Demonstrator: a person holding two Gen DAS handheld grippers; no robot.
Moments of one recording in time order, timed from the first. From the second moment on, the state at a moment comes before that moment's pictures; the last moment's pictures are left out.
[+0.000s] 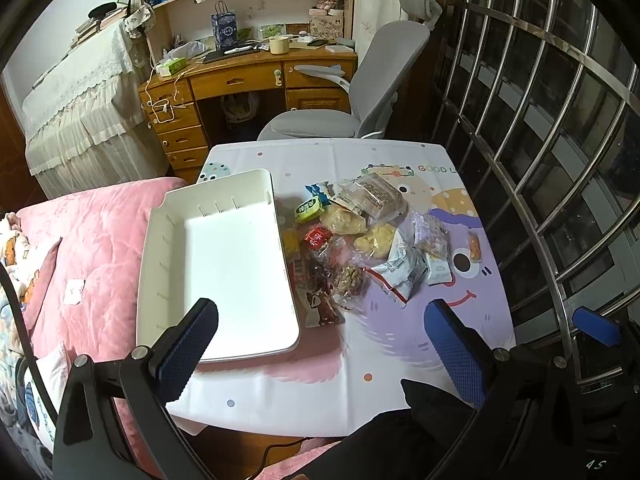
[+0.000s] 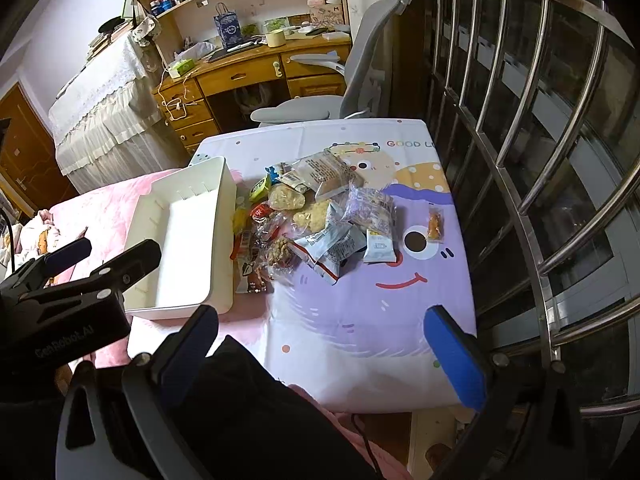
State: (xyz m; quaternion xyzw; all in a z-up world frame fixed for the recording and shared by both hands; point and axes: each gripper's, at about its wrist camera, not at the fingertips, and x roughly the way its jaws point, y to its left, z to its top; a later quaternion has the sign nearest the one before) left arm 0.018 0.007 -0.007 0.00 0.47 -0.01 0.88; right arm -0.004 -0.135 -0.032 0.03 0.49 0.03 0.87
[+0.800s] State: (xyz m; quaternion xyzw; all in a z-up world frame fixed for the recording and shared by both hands) left arm 0.022 0.024 -0.012 -0.01 0.47 -0.01 0.88; right arm -0.003 -0.128 -0.037 0.03 0.49 0.03 0.87
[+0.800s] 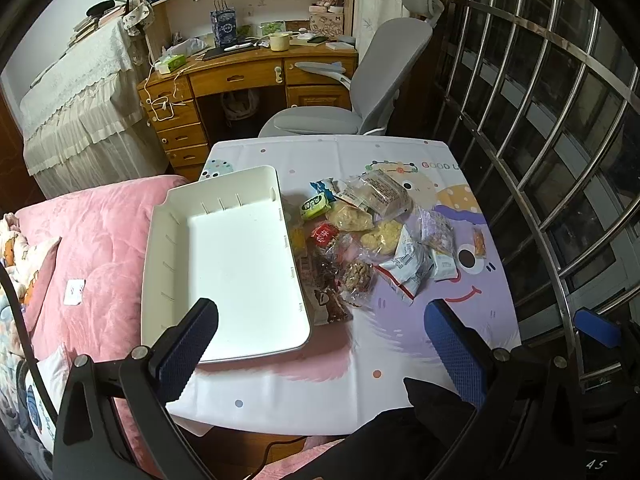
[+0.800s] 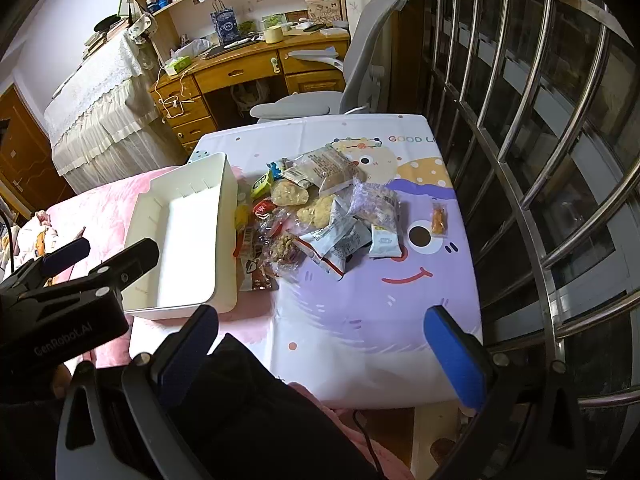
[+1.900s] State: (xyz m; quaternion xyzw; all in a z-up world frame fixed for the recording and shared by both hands) left arm 0.021 0.057 -0.025 -0.01 0.49 -0.05 0.87; right arm -0.023 -0.088 -0.043 0.06 0.51 -0.01 0.86
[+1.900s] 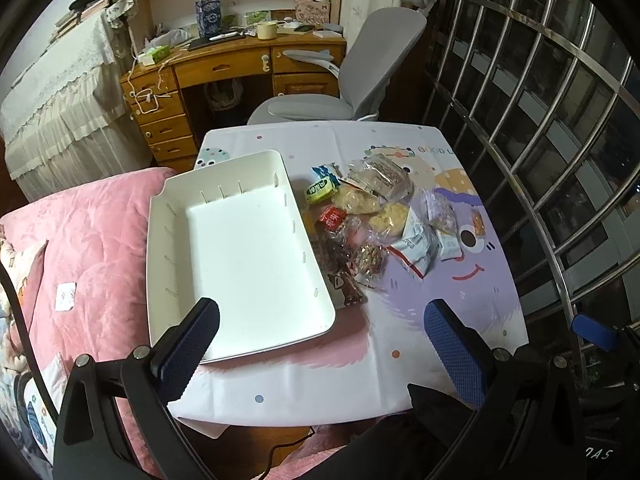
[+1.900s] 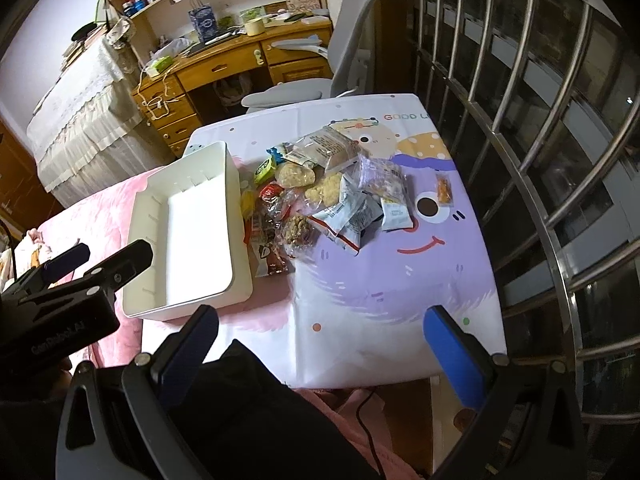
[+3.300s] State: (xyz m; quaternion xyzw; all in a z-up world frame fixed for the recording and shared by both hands) left arm 0.112 -0.097 -0.028 0.03 0.50 -0.08 0.86; right arm 0.029 -0.231 -0.039 0.11 0.47 -0.02 0.88
